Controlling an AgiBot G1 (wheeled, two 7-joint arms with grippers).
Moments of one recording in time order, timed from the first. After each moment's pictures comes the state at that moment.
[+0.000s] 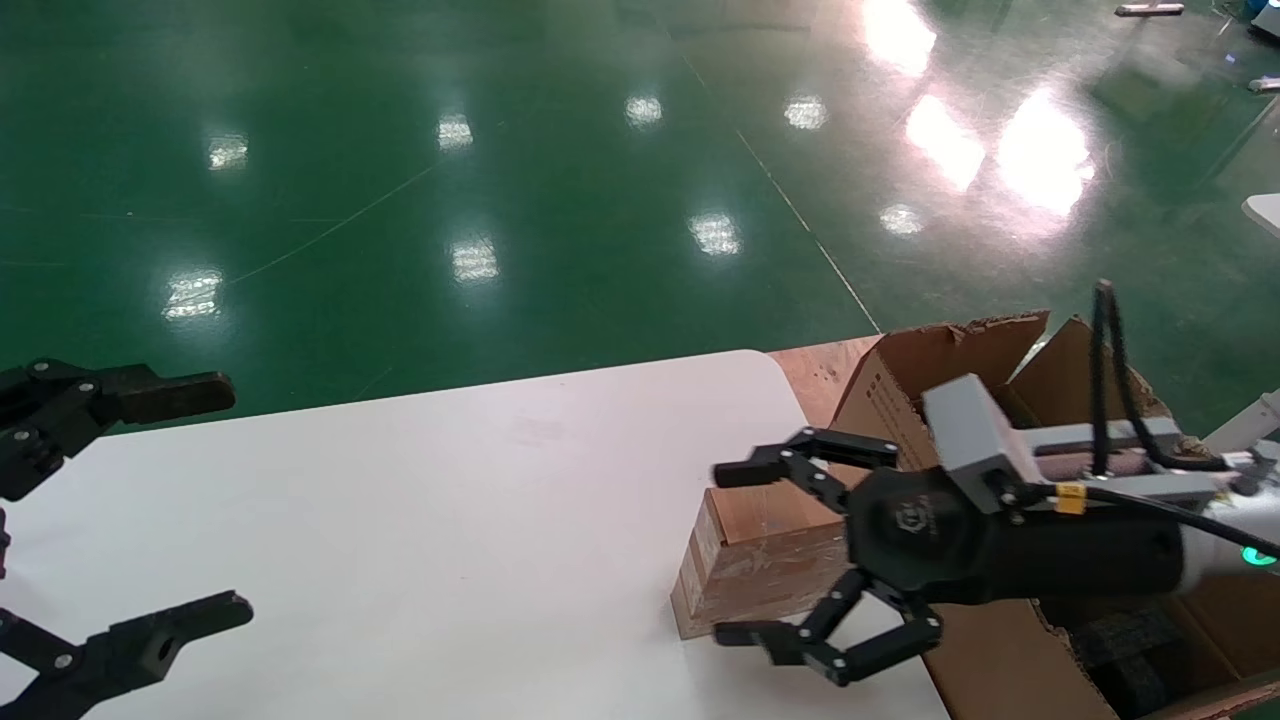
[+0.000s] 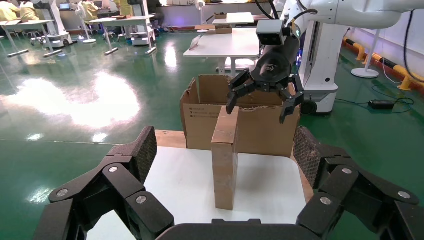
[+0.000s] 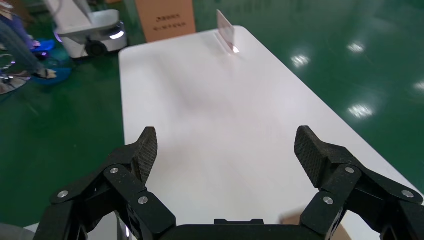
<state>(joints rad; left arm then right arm) -1.09 0.59 0.34 -1.27 0.69 1.47 -0.15 0.98 -0.43 -0.41 1.05 -0.74 -1.59 0.01</state>
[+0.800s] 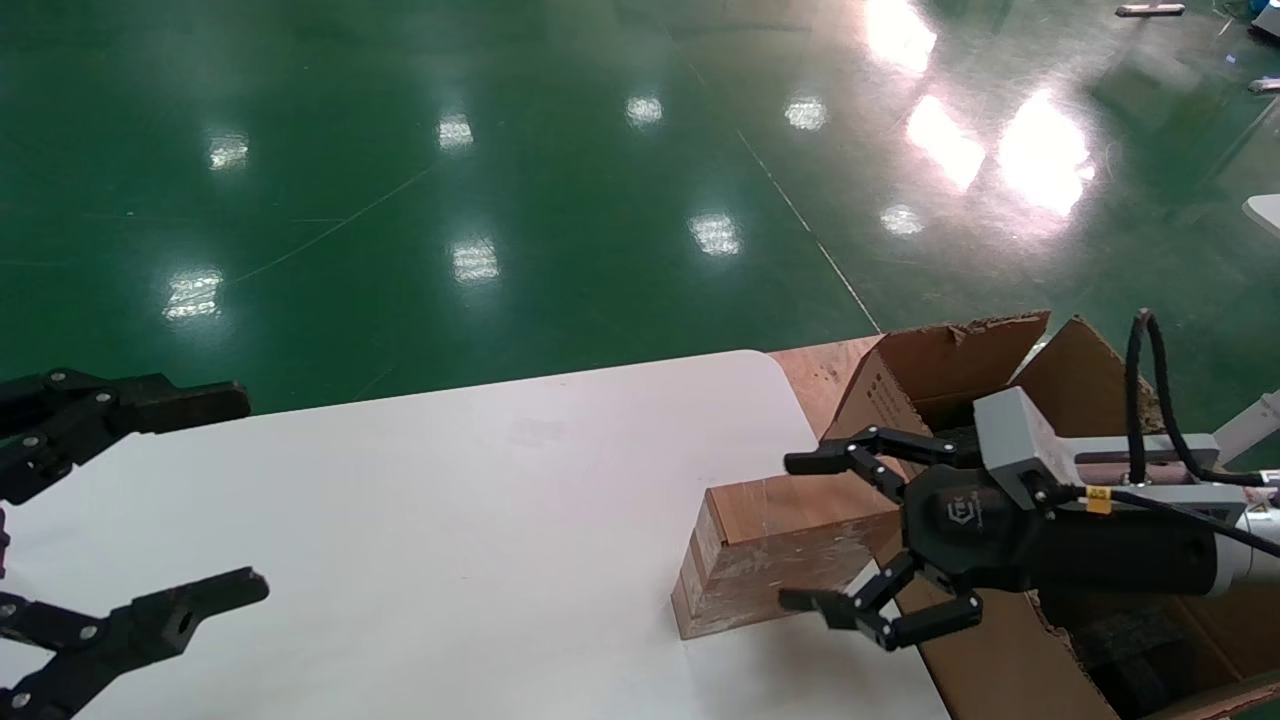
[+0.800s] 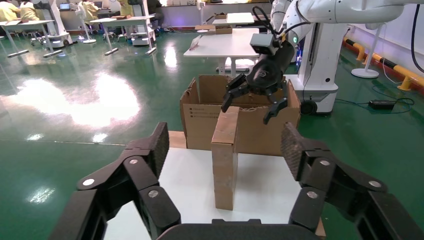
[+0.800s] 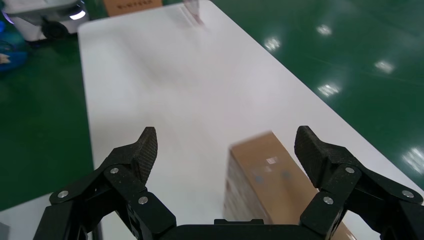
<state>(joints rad) -1.09 0.59 0.34 -1.27 0.69 1.47 -0.15 1.04 -0.38 -0.59 0.83 -0.70 -1.59 -0.19</state>
